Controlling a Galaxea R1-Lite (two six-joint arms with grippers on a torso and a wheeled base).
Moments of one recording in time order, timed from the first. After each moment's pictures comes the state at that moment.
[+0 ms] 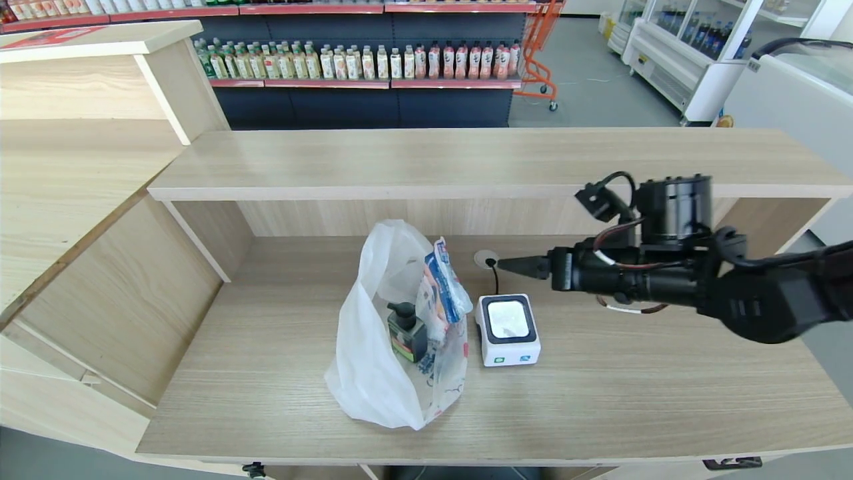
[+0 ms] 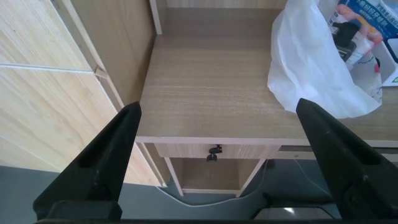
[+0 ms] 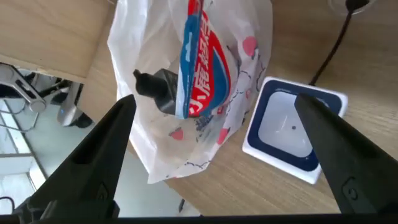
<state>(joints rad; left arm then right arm) 0.00 0.00 0.00 0.00 0.01 0.01 0.37 1.80 -1.00 -0.48 0.39 0.24</state>
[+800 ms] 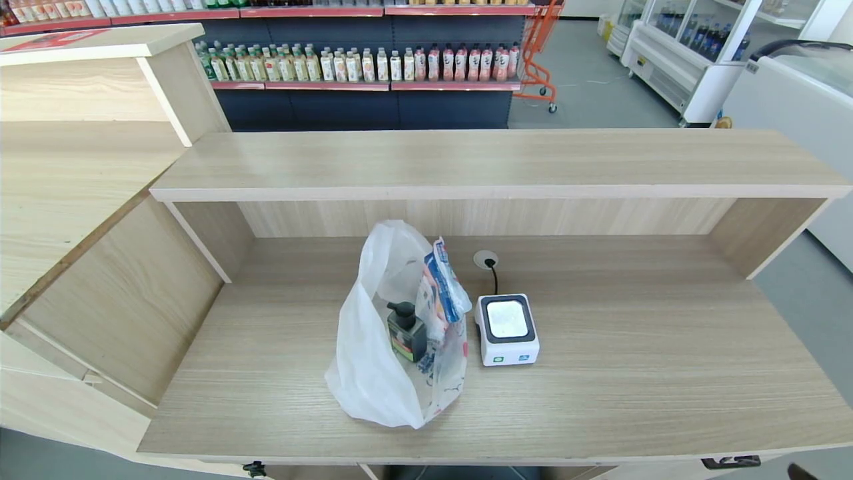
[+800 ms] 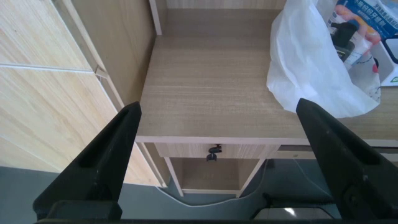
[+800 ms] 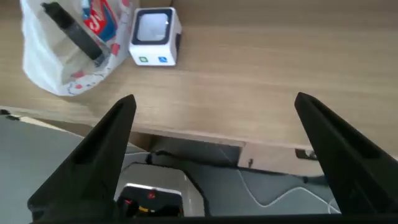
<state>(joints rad) 0.00 0.00 0.00 0.00 0.01 0.01 0.10 0.44 -0.09 -0.18 0.06 0.00</state>
